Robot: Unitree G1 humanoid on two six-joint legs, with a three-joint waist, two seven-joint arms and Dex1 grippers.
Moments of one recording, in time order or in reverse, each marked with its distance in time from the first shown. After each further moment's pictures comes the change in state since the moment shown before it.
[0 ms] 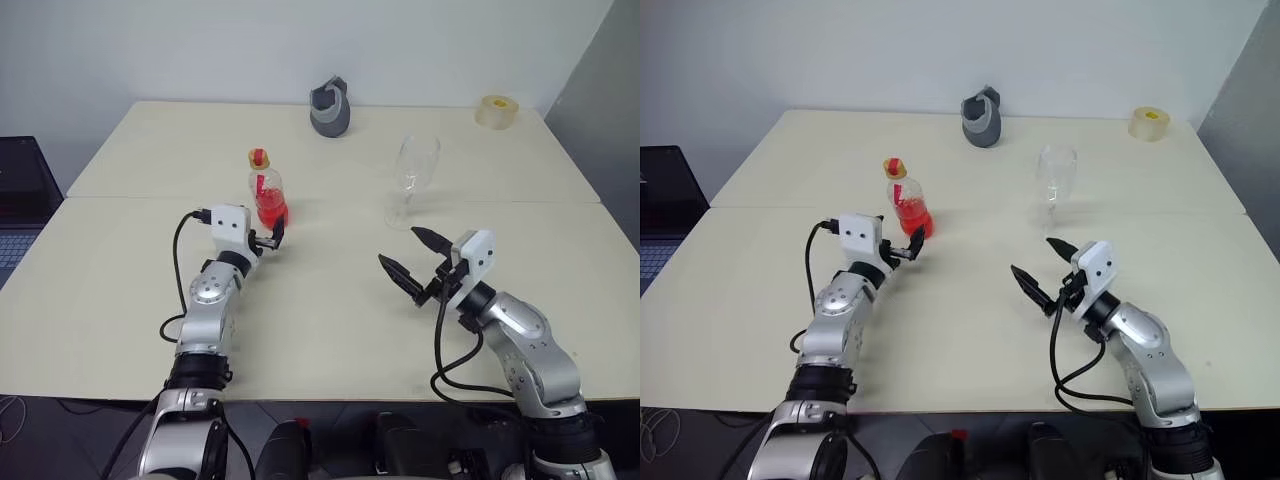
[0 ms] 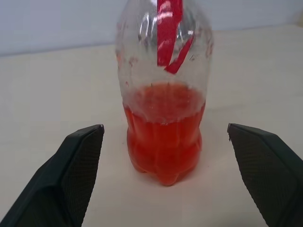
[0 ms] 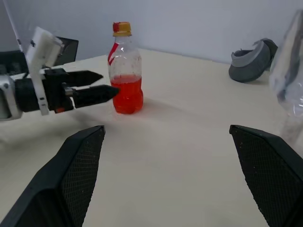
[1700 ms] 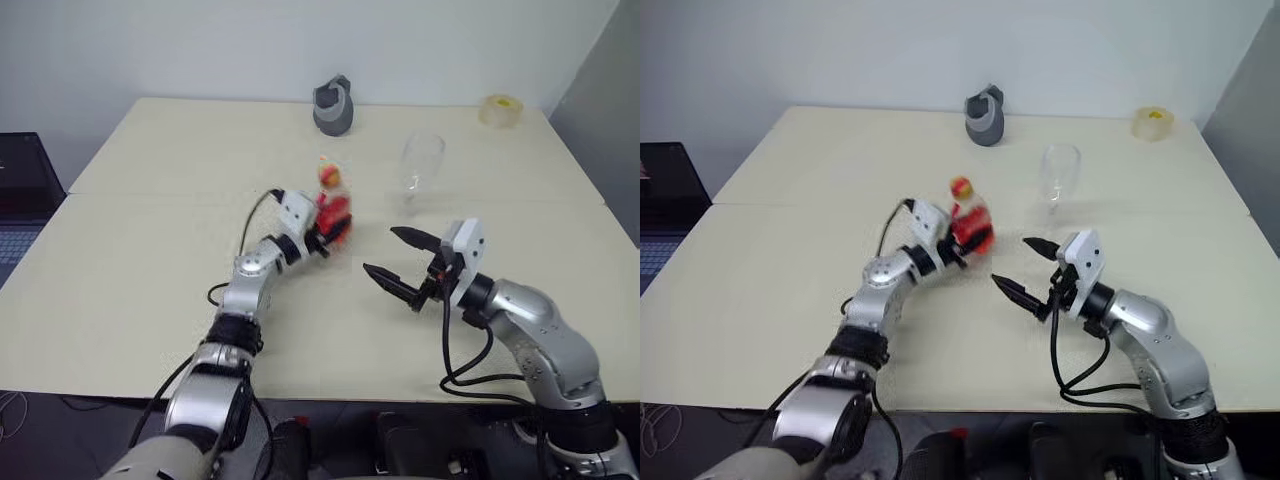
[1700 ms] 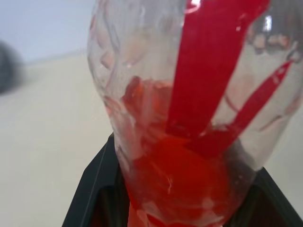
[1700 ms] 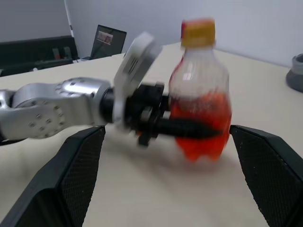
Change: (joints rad) left arm -0.059 -0.045 -0.265 -0.004 -0.031 -0.018 -0.568; right arm -0.088 -0.130 0.003 -0.172 0.117 0.238 0.066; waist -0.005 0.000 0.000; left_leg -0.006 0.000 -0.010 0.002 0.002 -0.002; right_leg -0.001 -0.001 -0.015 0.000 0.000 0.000
